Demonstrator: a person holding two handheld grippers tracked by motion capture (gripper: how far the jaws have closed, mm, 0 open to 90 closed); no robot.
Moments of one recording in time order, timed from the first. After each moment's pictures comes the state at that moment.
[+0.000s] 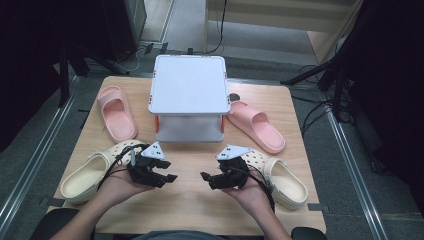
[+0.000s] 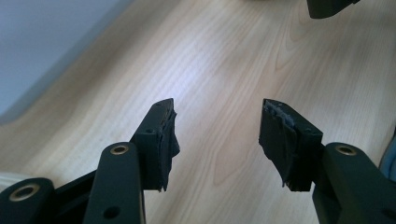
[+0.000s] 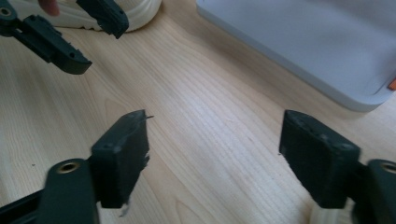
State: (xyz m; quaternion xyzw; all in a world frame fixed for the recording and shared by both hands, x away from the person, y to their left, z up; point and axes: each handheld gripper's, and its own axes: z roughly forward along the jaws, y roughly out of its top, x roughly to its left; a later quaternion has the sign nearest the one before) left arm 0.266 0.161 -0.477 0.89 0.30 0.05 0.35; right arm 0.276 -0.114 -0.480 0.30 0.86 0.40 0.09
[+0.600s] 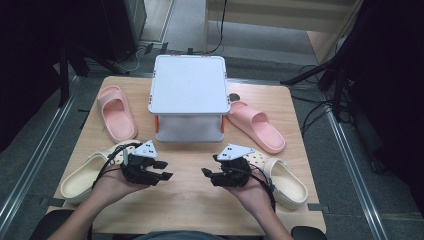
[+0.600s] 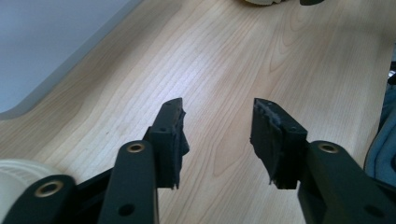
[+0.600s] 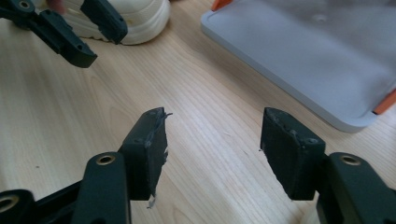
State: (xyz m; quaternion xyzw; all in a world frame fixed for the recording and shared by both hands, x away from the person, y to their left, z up) left arm 0.263 0.177 -0.472 0.88 0.30 0.04 0.36; right arm 0.274 -0.116 -0.470 0.27 0.86 0.41 0.11
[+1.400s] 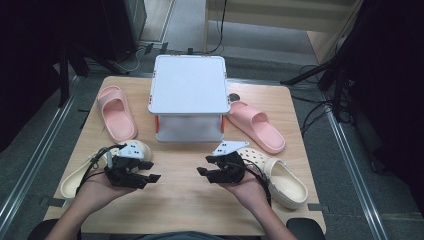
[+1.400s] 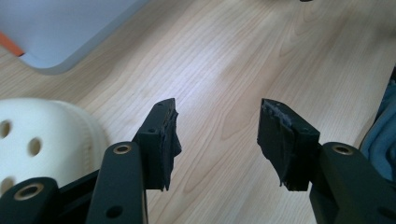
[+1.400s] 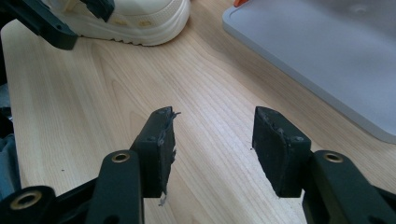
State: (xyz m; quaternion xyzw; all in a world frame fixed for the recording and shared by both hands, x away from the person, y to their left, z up) left arm 0.245 0.205 -0.458 0.87 0.34 0.05 0.35; right arm 0.286 -0.105 -0.471 0.27 0.87 0.41 0.05
